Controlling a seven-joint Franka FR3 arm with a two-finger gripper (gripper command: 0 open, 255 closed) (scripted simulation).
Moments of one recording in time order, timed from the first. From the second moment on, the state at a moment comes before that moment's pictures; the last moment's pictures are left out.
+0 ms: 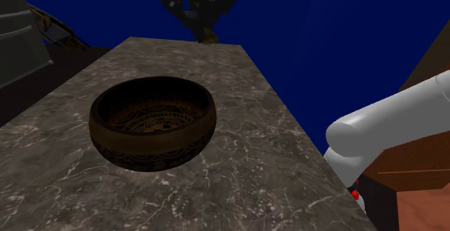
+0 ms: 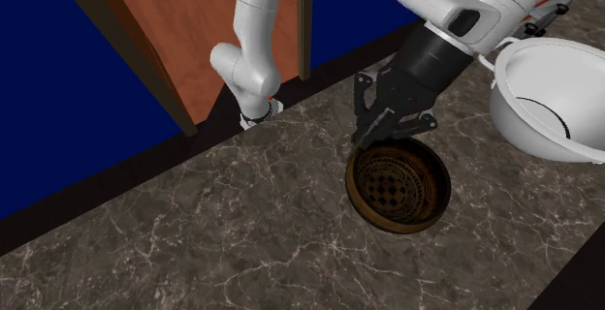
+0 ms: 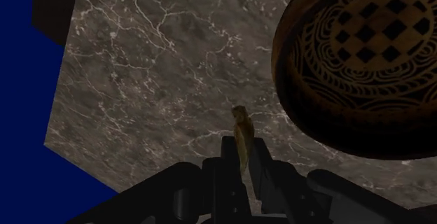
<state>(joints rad) -0.42 -0.54 1.13 -1.55 -0.10 1.41 0.80</state>
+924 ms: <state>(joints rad) -0.85 -0.56 1.59 -1.28 -0.02 1.34 0.91</state>
